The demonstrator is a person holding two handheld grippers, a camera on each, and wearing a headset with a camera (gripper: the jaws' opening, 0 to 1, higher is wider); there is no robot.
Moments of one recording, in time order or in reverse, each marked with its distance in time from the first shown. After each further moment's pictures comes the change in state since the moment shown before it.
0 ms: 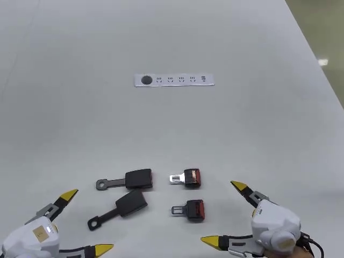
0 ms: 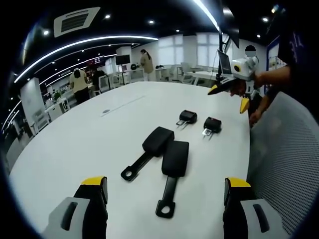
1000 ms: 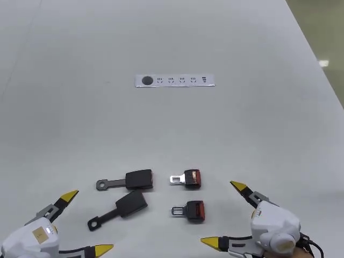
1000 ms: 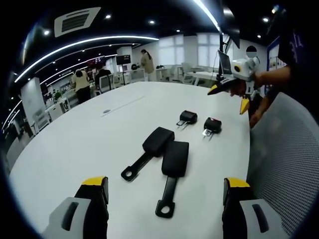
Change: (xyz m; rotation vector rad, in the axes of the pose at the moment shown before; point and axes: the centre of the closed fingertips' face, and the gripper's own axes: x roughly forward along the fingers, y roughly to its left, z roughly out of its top) left arm 0.001 0.001 -0.003 -0.004 -0.003 0.005; right arm 0.001 0.000 0.001 -0.026 0.005 0.003
